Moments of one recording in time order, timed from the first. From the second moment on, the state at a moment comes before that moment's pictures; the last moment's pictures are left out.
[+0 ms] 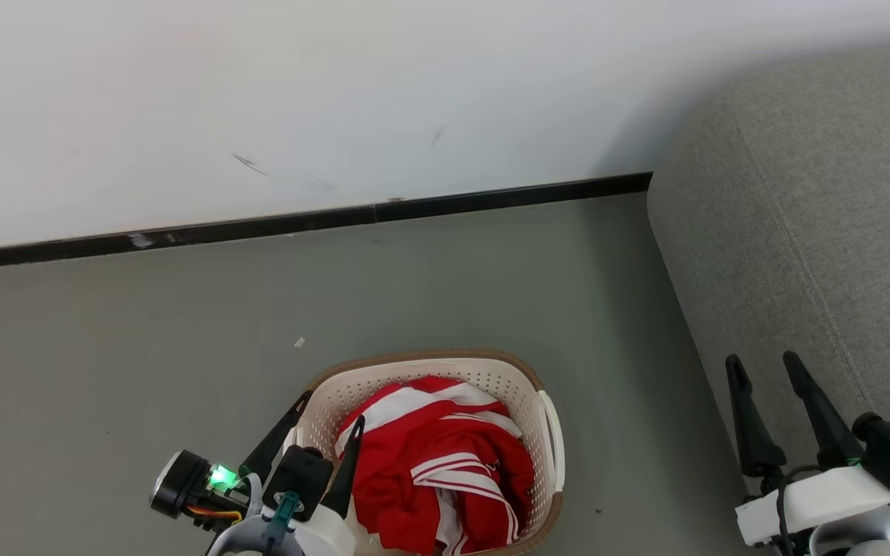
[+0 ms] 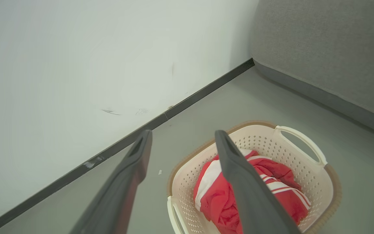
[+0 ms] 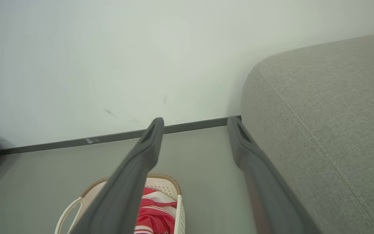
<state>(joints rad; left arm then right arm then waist) -0.24 0.07 -0.41 0.45 0.00 0.12 -0.23 0.02 -0.04 -0.06 0.06 0.16 0.12 -0.24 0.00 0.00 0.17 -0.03</state>
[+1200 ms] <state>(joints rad) -0.55 0.10 -0.50 0.73 0.14 0.08 -0.20 -0.17 -0.04 -0.04 -0.09 0.21 0.12 -0.25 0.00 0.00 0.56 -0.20</state>
